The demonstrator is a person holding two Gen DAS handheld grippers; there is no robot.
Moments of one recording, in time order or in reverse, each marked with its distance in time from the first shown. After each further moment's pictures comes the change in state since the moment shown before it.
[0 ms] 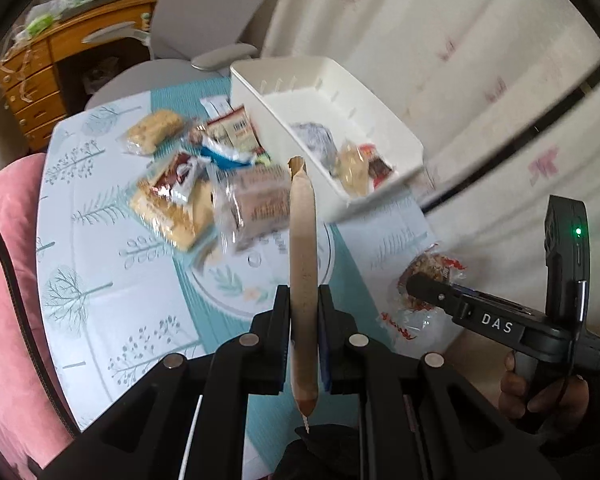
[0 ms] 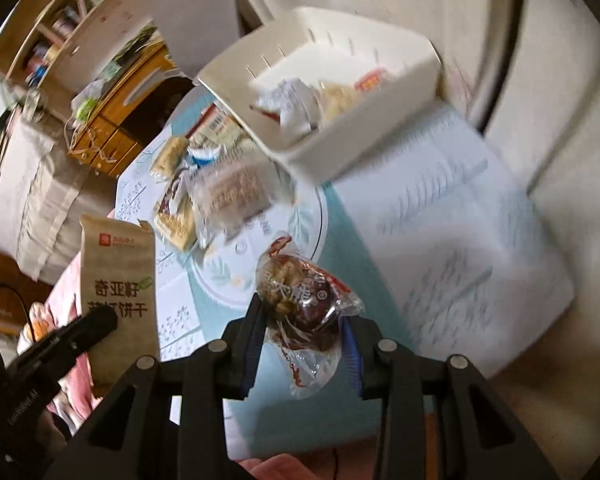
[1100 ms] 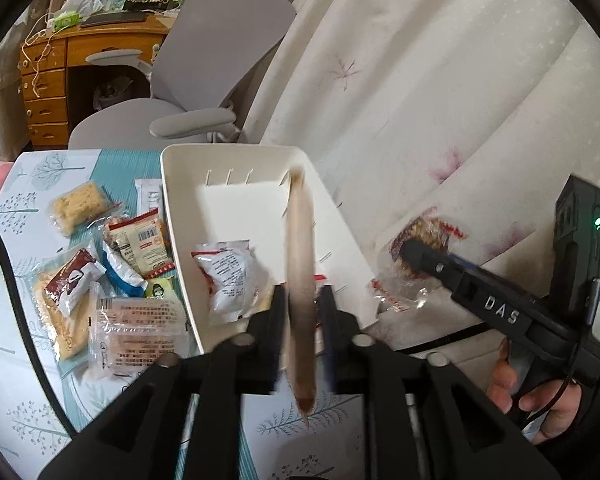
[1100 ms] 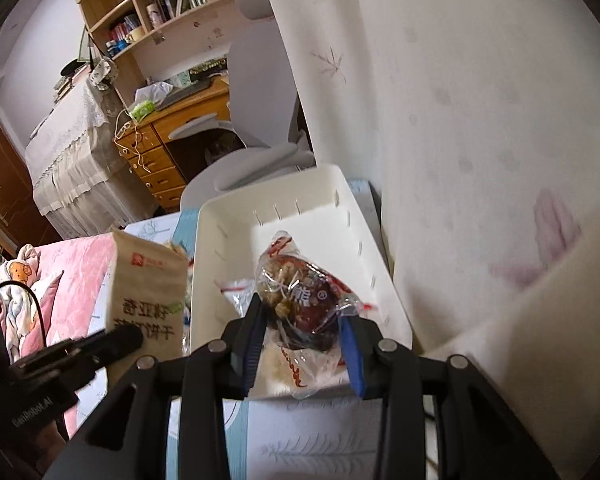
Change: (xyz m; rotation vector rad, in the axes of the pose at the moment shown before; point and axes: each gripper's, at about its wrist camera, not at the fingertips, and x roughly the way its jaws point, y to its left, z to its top) left arm 0.072 -0.097 0.129 -0.205 -0.238 -0.006; right arm -0.039 -0.045 0.220 -0.413 -0.243 0.047
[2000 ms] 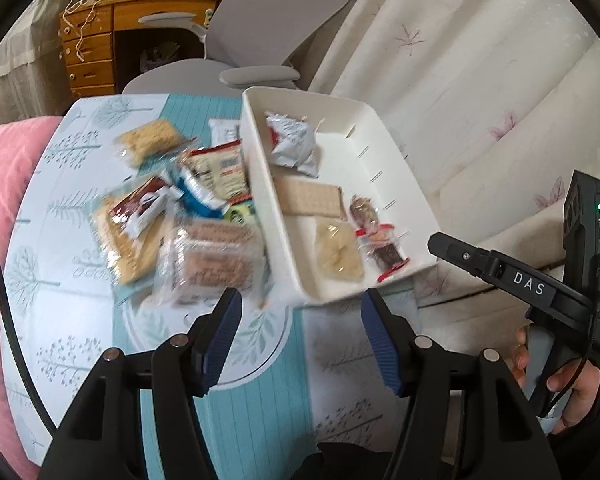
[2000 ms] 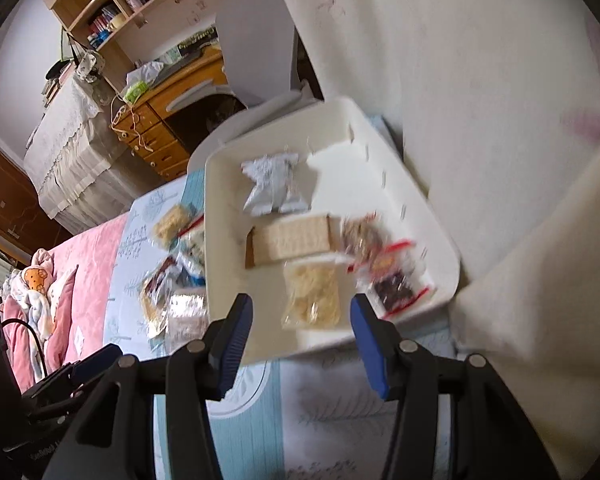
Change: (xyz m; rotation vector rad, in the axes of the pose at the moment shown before) left arm -0.033 0.062 -0.056 -0.068 0.110 0.123; right arm 0.030 0.020 -0.054 0.131 0.187 0.068
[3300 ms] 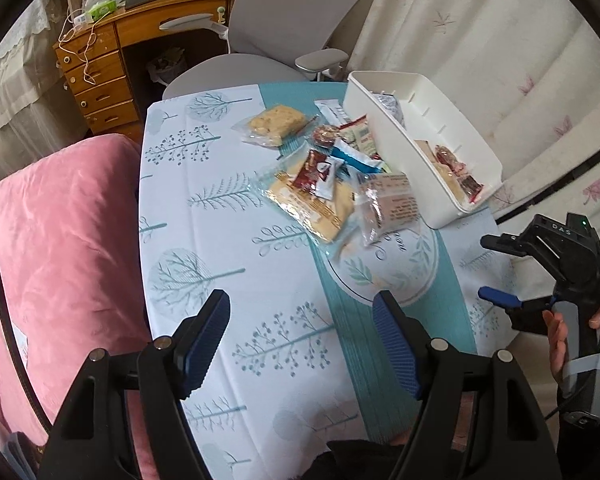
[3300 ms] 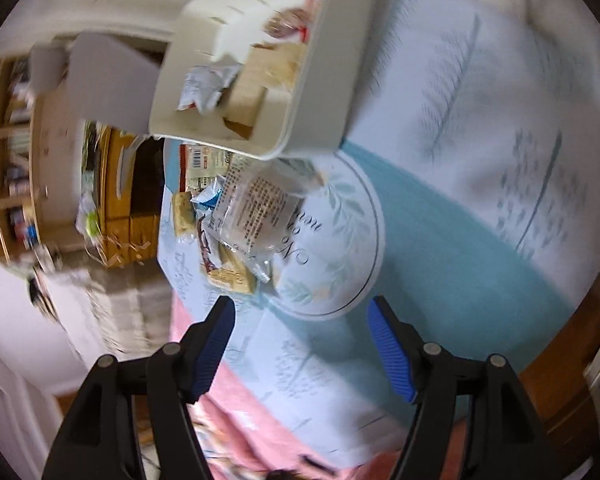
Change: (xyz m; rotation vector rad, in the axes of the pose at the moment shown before) left arm -0.094 0.193 0.005 0.234 0.107 0.095; right arm 0.051 0.075 -0.153 1.002 0.115 0.190
